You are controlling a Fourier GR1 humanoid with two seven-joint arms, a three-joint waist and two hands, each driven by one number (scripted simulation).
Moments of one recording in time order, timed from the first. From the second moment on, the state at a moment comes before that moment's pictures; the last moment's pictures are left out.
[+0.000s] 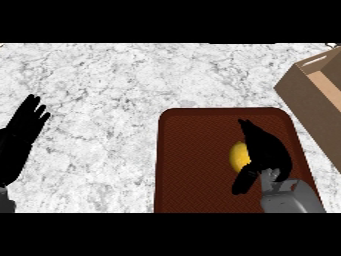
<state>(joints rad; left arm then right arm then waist) -0.03 0.31 0.12 -1.64 0.30 -0.01 0.25 -0.22 -0.16 0.31 -1.65 0.74 0.44 0.94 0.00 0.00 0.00</state>
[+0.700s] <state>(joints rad) -0.03 0.27 0.16 -1.64 0.26 -0.06 0.27 -0.23 -0.15 0.28 -1.58 0.87 0.41 0.79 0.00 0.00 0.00</state>
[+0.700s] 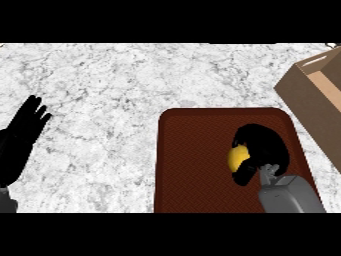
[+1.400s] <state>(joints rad) -0.02 0.25 0.18 -1.67 0.25 -0.08 0.29 -0.43 -0.16 0.20 -1.39 0.94 0.40 0.64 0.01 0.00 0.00</state>
